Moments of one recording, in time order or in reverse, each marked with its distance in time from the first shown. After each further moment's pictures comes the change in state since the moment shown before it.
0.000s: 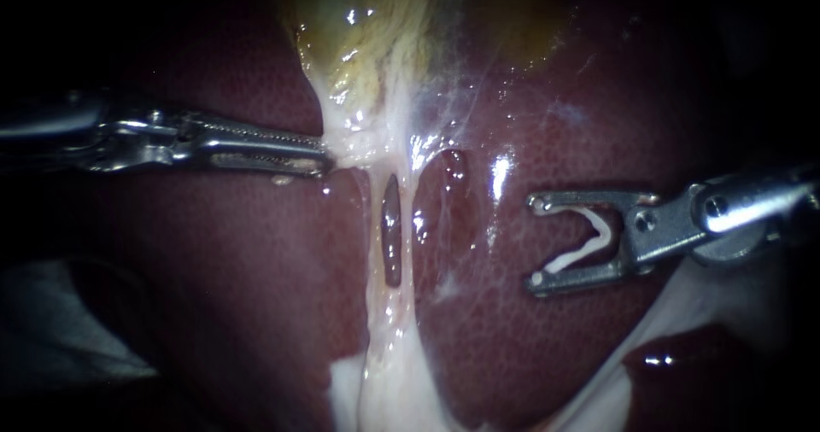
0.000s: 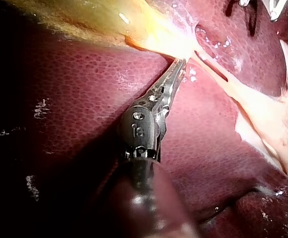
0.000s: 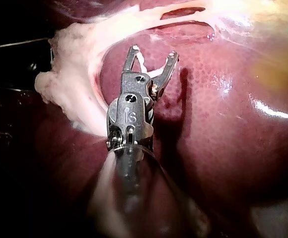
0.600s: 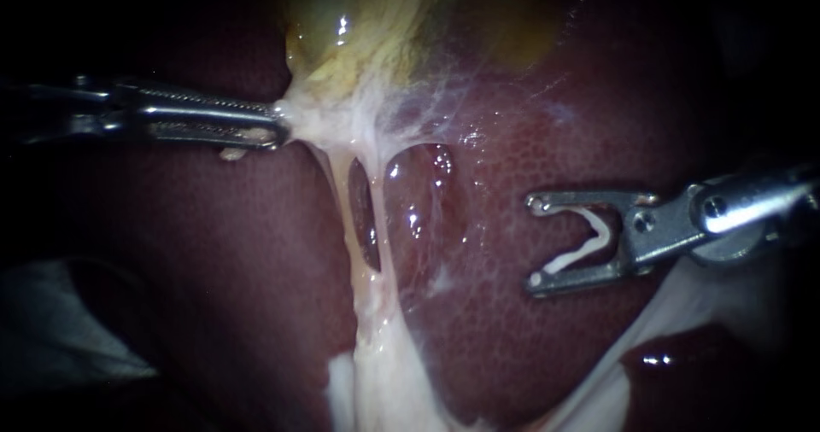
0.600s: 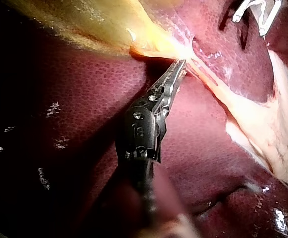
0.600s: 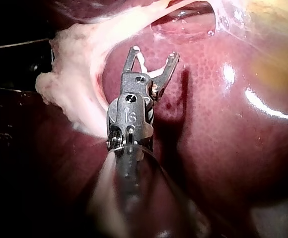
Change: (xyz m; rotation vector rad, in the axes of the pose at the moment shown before) right arm 0.001 0.000 0.001 0.017 0.006 0.001; left arm 0.006 0.003 -0.007 0.012 0.051 0.011
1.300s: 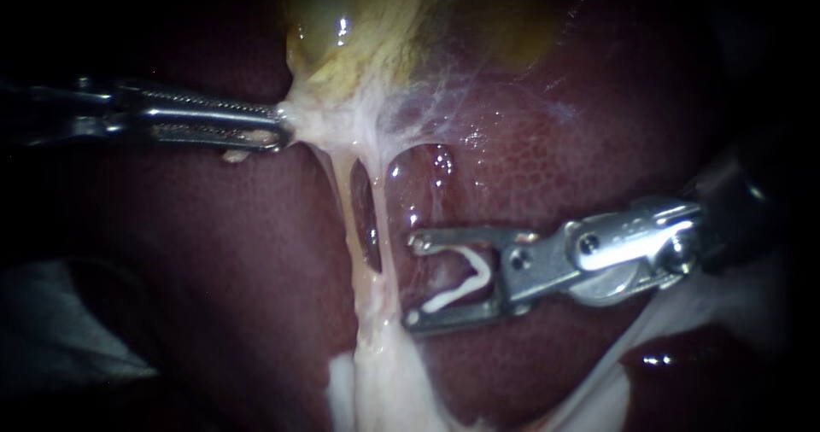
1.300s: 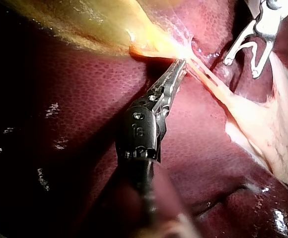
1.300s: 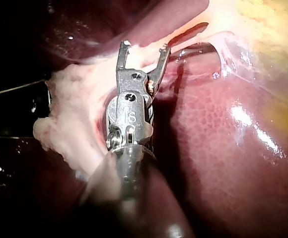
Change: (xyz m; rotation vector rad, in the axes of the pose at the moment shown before) right arm 0.003 -0.002 0.012 0.064 0.116 0.083; left arm 0.000 0.000 0.000 0.002 0.001 0.002
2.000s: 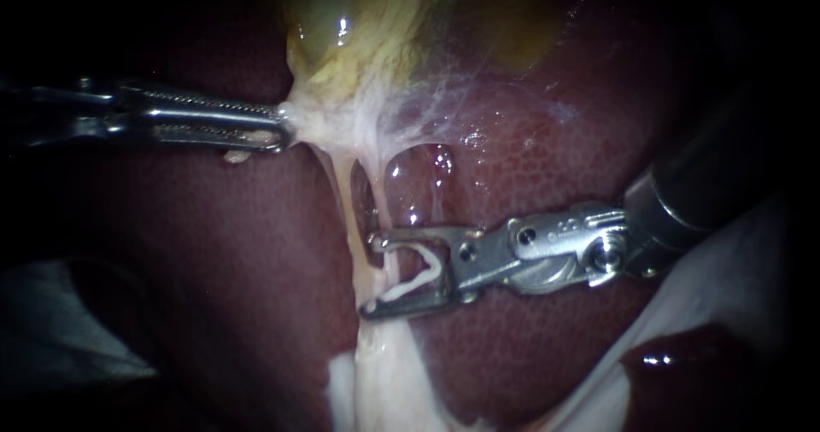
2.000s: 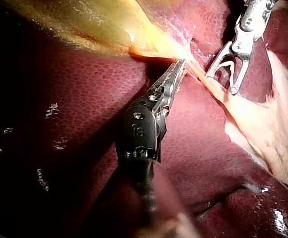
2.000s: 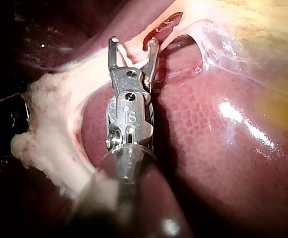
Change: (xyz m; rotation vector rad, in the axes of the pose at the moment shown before) right arm -0.005 0.004 0.005 0.050 0.022 0.039; left arm 0.000 0.000 0.000 0.002 0.000 -0.001
